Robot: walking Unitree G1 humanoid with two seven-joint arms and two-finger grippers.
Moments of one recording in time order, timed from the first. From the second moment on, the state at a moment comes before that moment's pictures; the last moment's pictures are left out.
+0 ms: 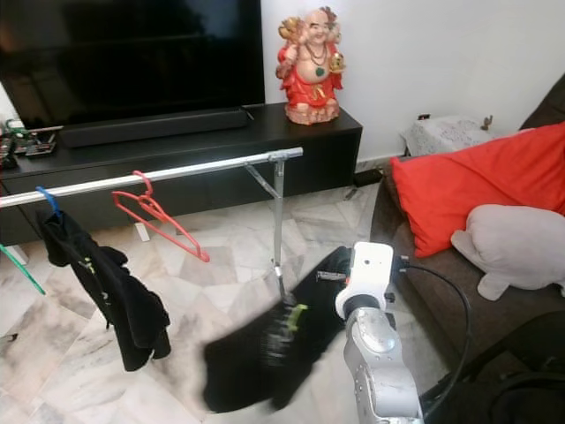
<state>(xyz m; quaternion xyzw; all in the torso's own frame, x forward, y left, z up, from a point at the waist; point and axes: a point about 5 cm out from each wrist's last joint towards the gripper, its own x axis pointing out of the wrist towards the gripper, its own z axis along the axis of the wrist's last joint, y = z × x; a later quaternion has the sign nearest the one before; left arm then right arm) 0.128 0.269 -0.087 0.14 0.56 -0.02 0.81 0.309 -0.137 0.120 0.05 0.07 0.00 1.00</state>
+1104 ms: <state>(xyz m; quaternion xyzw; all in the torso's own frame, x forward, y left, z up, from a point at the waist) 0.132 0.266 -0.088 0.14 0.56 -0.02 0.82 0.307 -0.169 0.111 0.02 0.08 -0.03 1.00</state>
